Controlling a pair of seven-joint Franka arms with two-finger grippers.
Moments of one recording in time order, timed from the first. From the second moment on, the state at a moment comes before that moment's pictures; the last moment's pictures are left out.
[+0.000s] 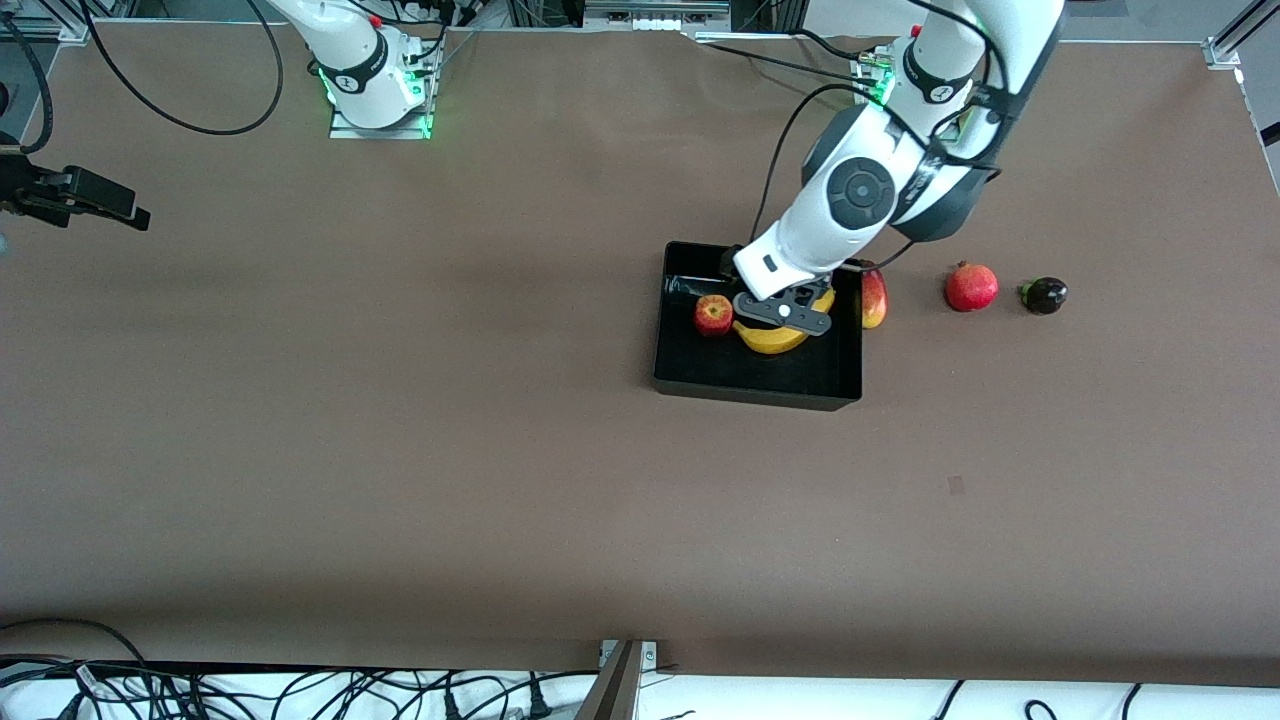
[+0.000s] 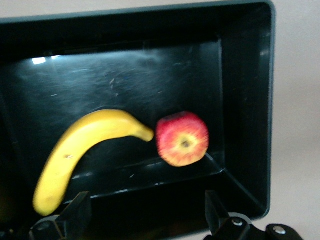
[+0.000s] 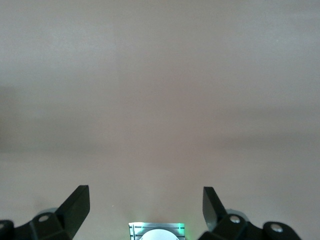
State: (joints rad) left arm -0.27 0.31 -0.34 -2.03 -0.14 2.27 -0.30; right arm -0.01 0.00 -0.11 -1.62 0.04 1.49 -0.06
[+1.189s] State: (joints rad) left arm -0.38 0.55 -0.30 -1.99 -0.14 2.49 -0.33; right arm -0.01 0.00 -0.11 -1.62 0.04 1.49 -0.06
